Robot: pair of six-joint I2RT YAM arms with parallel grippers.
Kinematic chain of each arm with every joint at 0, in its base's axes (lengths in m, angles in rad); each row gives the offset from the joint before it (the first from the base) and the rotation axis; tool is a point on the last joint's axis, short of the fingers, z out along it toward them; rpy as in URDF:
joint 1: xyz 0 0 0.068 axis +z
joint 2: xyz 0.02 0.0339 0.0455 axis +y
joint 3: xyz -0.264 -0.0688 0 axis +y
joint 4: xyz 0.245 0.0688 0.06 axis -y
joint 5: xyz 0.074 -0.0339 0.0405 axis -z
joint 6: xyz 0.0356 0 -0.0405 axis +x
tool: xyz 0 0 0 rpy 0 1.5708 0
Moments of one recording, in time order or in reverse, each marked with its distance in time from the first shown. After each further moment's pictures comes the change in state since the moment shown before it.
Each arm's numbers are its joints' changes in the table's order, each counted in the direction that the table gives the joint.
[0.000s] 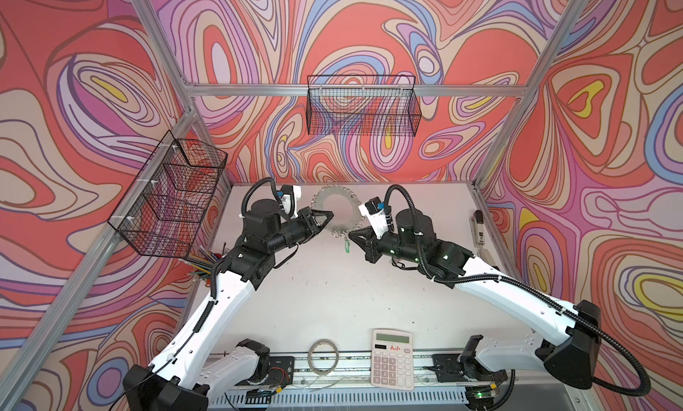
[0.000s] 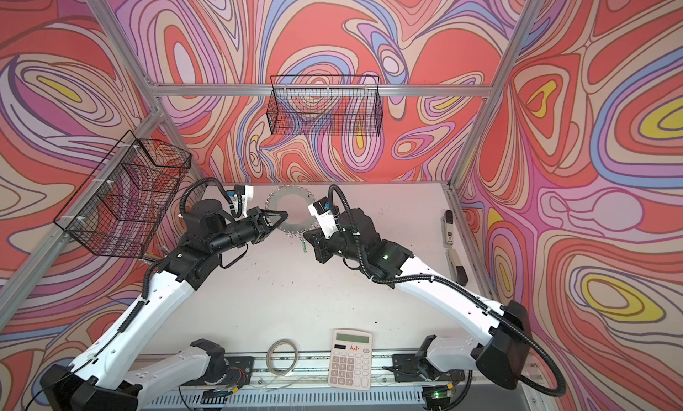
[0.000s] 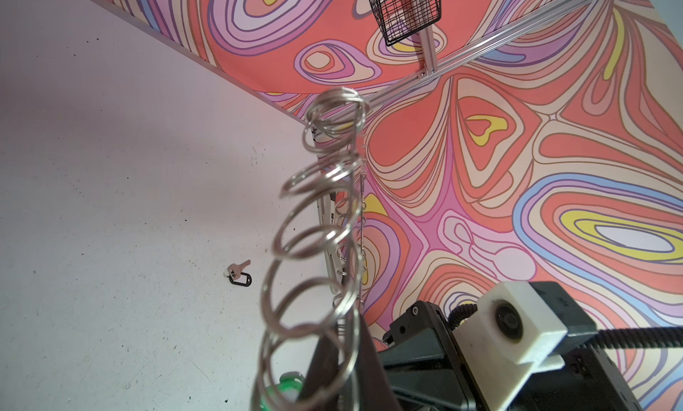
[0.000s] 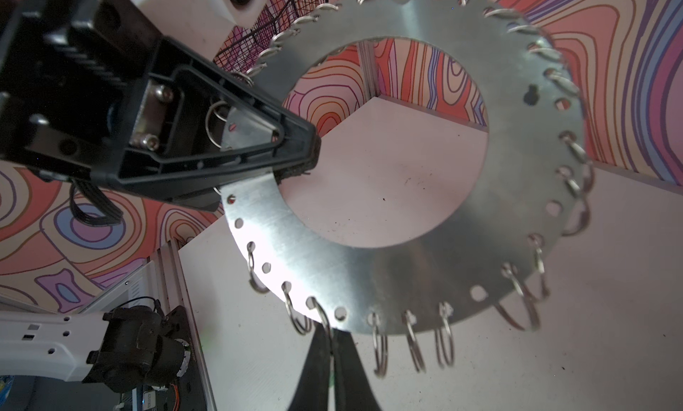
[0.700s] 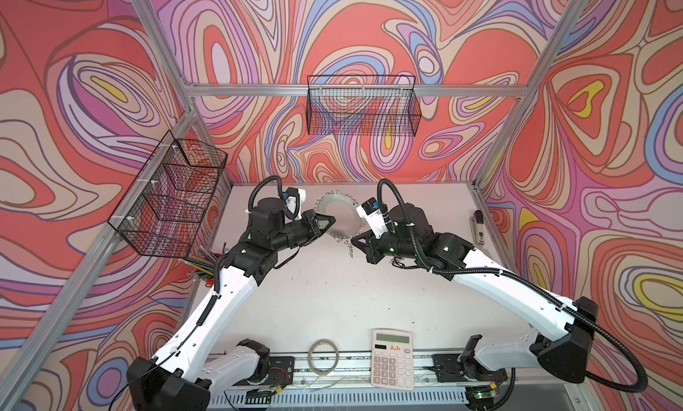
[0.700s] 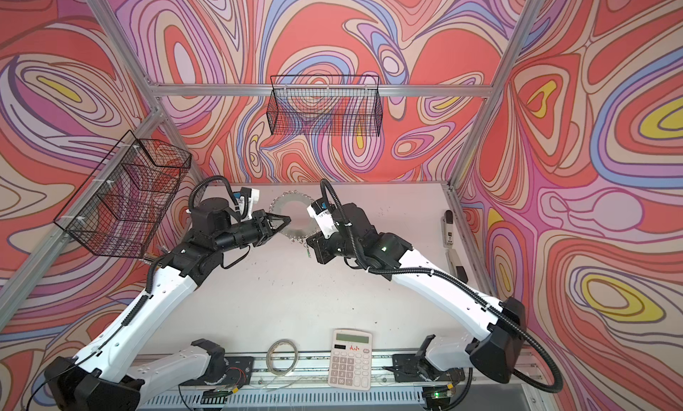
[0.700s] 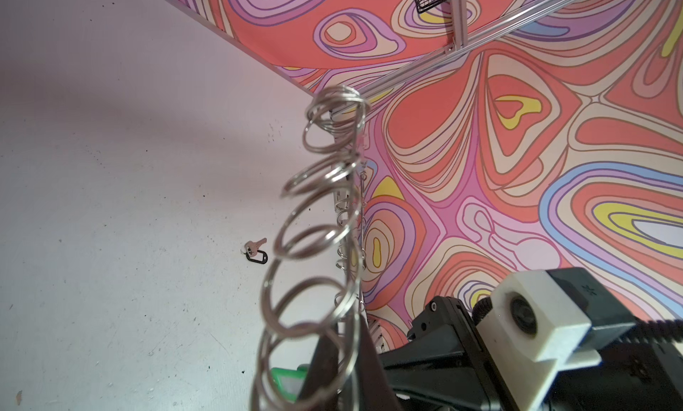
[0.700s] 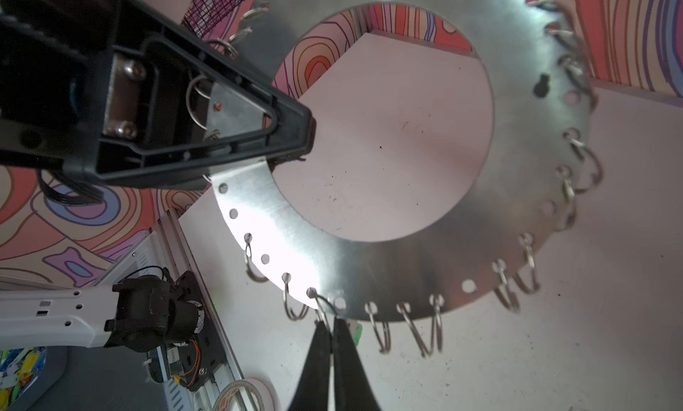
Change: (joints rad) left arm -0.004 0.045 -0.026 -0.099 0.018 0.038; right arm 0.002 0.056 -0.139 -0.282 -0.011 0.049
